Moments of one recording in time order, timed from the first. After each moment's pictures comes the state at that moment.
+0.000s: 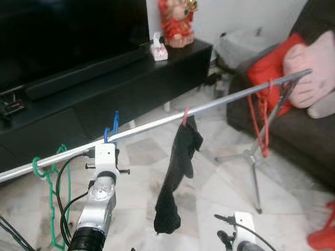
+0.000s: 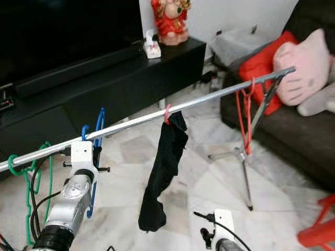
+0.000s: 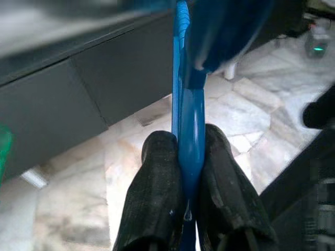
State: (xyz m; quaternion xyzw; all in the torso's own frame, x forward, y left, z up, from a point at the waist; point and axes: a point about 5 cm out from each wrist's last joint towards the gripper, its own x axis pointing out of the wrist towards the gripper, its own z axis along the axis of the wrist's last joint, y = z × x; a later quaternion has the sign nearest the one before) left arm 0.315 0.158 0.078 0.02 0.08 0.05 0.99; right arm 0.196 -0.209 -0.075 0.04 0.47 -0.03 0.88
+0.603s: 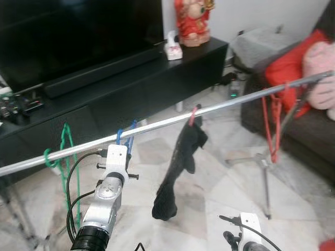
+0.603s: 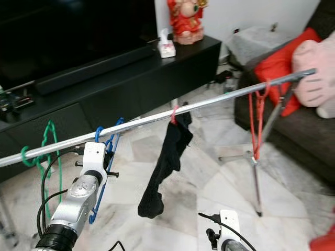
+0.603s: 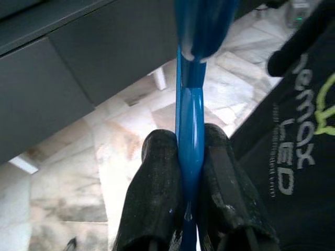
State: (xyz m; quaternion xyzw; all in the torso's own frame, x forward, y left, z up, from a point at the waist) left arm 0.311 0.142 0.069 0.05 0.14 -0.02 0.99; right arm 0.190 -0.212 -0.077 0.04 0.47 -0.03 0.88
